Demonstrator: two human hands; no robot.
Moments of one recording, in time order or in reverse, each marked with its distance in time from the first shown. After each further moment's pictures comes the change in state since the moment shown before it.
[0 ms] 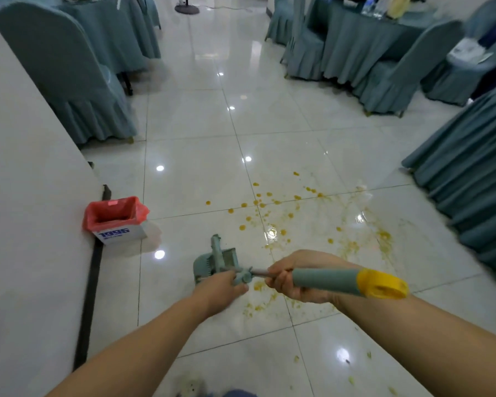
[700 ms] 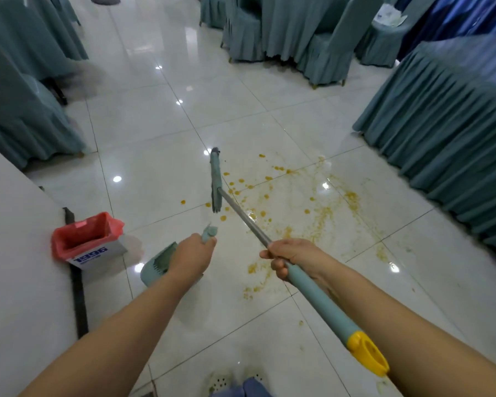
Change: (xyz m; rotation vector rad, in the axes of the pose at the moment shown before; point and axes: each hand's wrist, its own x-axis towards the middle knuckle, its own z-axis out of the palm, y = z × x) left_hand -0.002 -0.029 -0.071 0.020 0.306 0.000; right_hand 0.024 0.064 0.037 0.094 0.259 -0.610
